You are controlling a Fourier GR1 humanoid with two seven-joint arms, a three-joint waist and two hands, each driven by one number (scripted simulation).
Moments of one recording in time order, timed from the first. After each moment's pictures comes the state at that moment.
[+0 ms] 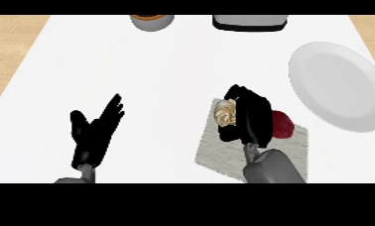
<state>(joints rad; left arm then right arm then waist) 0.01 0.07 -0.07 -1.43 0.08 0.03 0.22 -0.25 -0.02 0.41 -1.46 1.15 -0.19 0.68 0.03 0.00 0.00</state>
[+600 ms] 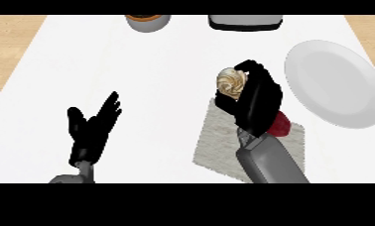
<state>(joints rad) -0.01 0.08 -0.05 -1.42 0.08 0.03 0.23 -0.39 0.00 0.40 -1.46 1.37 -0.56 1.00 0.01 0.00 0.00</state>
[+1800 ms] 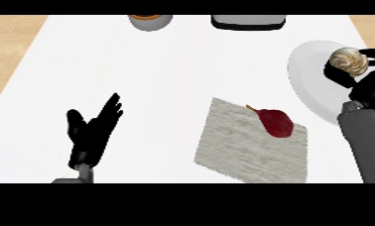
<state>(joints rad) 0.01 0.08 -0.06 -1.45 0.08 0.02 0.25 -0.45 -0.41 -0.11 -0.99 0.67 -1.02 0.35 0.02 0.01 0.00</state>
